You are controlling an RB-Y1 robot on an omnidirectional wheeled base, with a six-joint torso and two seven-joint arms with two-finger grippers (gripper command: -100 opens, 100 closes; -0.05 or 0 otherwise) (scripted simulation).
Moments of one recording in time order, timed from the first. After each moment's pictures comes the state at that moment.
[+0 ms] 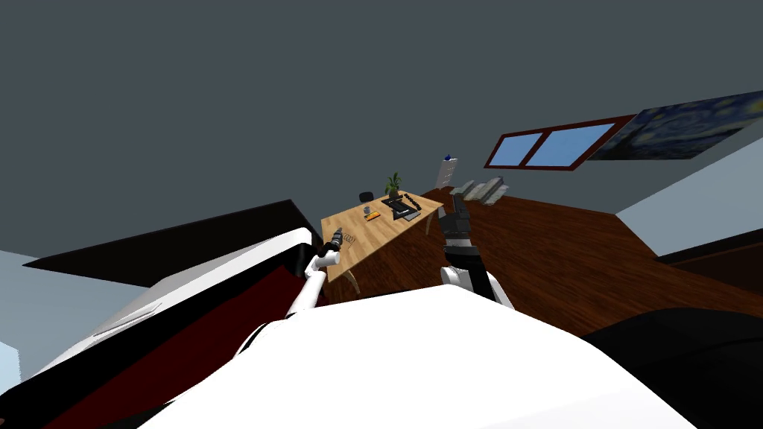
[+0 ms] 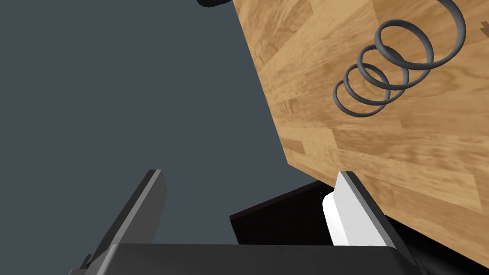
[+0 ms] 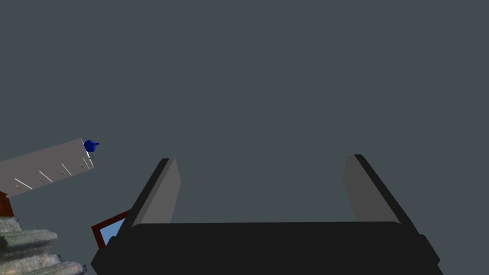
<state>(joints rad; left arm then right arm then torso) -0.26 0.24 0.05 -1.15 0.17 0.14 -0.18 0.52 0.04 -0.06 -2.33 0.09 -0.38 -0.10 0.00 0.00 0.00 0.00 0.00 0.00</state>
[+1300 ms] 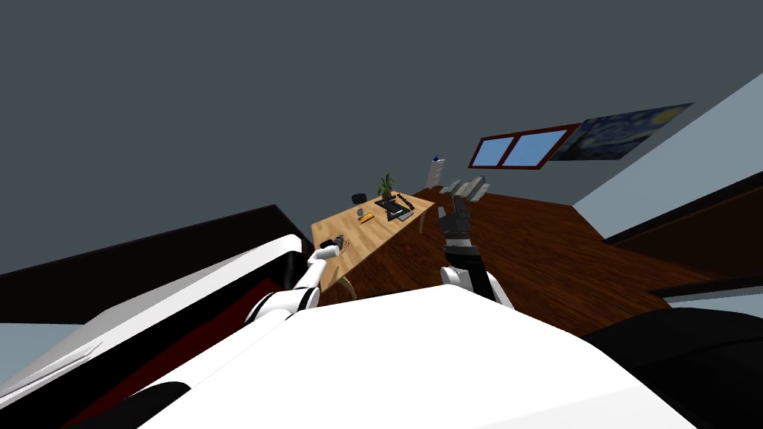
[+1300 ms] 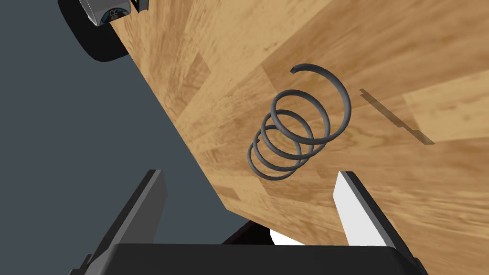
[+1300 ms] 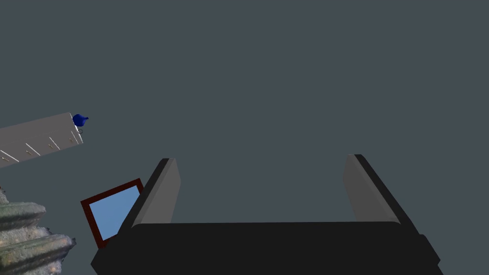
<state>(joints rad) -0.50 0.29 0.08 -0.74 0.26 0.35 -0.28 0.52 0.04 -0.06 -2.33 0.09 -0.38 -0.10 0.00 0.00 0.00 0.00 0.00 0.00</state>
